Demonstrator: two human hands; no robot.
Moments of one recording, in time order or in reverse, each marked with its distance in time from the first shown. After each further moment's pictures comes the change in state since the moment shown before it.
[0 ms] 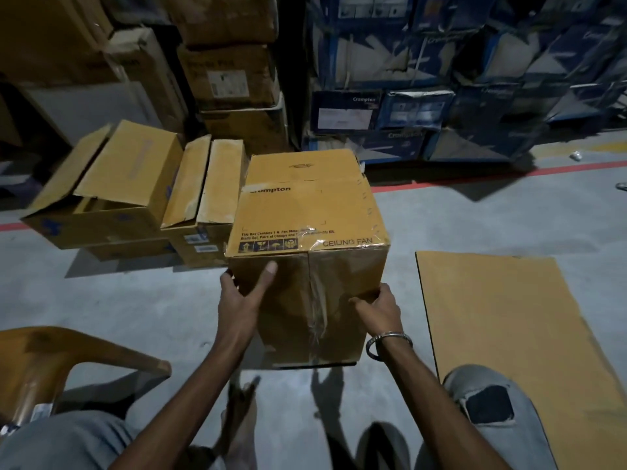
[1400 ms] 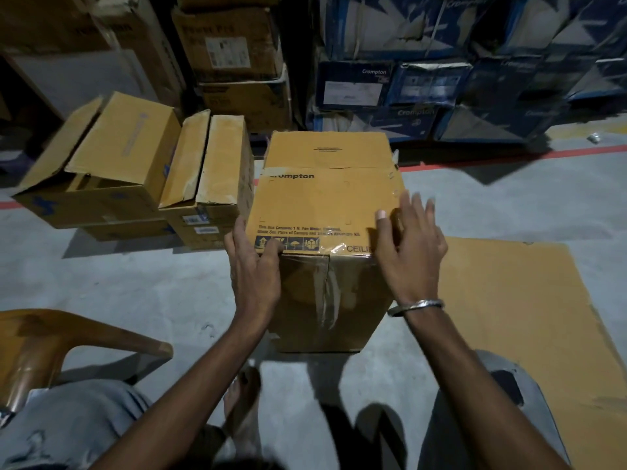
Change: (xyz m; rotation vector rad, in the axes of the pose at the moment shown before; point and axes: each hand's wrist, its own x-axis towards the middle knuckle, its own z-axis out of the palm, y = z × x) left_hand 0.010 0.030 0.032 0.180 0.212 0.198; right_hand -0.006 -0.069 -0.026 -0.352 0.353 -0.593
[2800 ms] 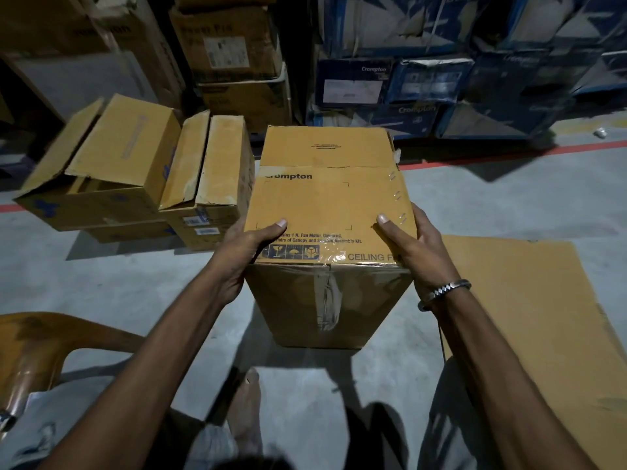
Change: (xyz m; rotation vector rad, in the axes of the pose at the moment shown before) left_hand 0.054 0.012 -0.020 -0.317 -0.493 -0.304; right_hand 0.021 0.027 -0.017 0.760 -0.330 0.265
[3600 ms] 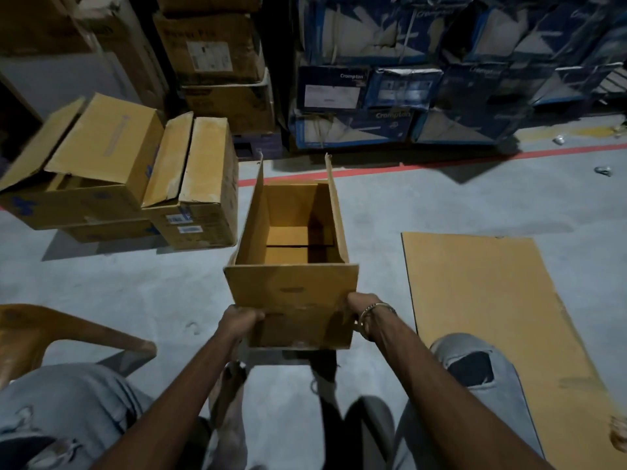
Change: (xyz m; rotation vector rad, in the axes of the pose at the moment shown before) left_hand 0.005 -0.191 -0.016 0.356 0.227 -0.430; right_hand -0.021 0.128 0.021 -0.232 0.070 0.807
